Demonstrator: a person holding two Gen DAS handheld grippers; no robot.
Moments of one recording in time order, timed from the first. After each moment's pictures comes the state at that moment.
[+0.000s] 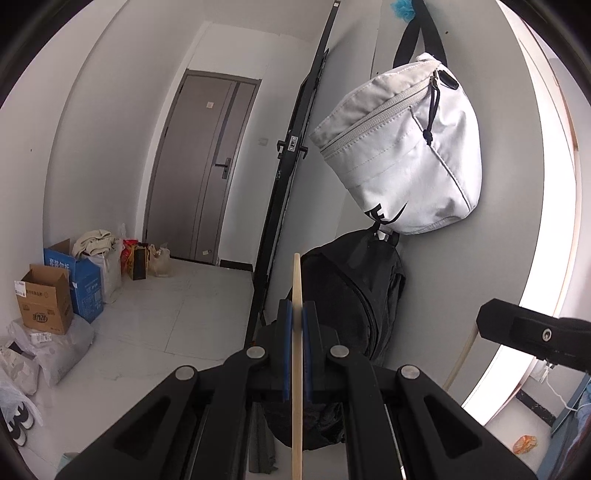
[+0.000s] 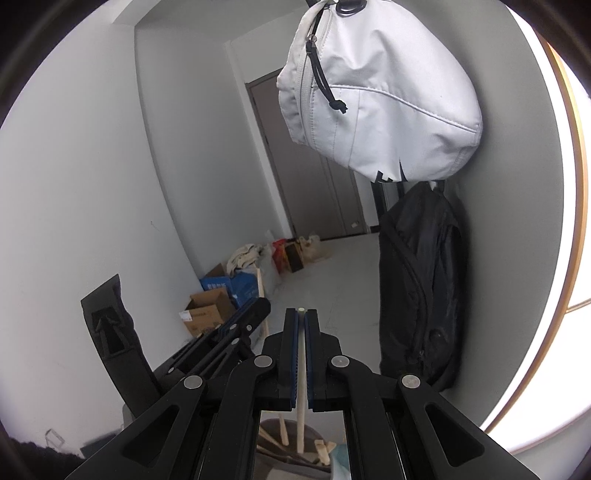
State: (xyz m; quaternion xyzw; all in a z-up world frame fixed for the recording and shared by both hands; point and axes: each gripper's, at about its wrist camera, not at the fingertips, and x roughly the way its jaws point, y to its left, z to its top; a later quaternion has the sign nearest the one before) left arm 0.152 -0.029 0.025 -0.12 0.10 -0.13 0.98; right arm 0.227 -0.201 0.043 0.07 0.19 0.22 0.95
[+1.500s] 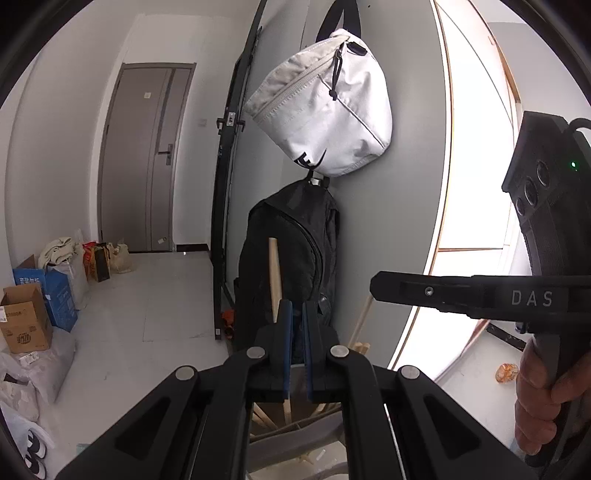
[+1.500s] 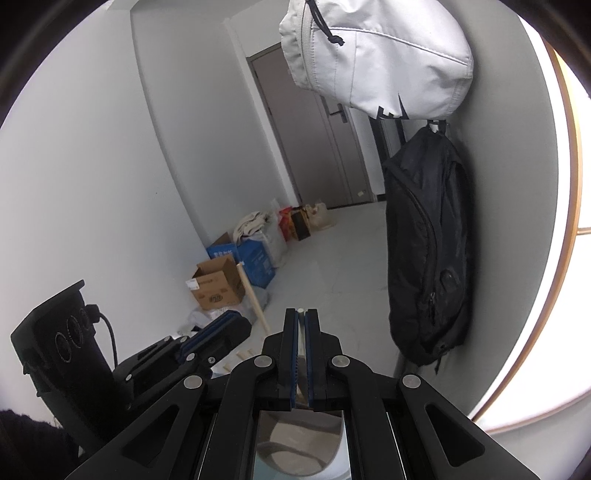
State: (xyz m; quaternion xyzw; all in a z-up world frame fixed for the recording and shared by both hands) left arm 0.105 -0.036 0.012 -0.04 0.14 -0.25 0.96; right arm 0.208 -0.200 -0.004 0.07 0.25 0.25 0.93
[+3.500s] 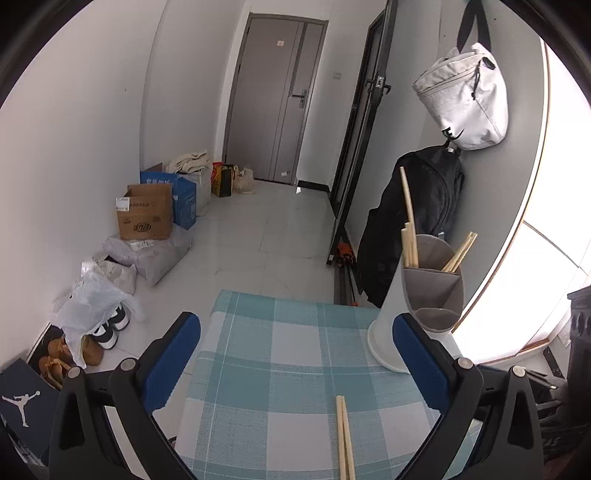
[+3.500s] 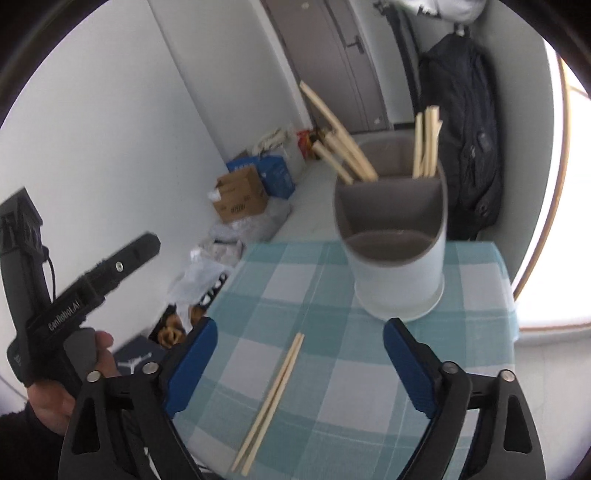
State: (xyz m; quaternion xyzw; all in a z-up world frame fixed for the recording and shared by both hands) left arm -0.002 0.079 -0.042 -0.13 0.27 -0.01 0.96; right arm 0.091 -0.122 -0.126 0.02 0.42 0.28 0.87
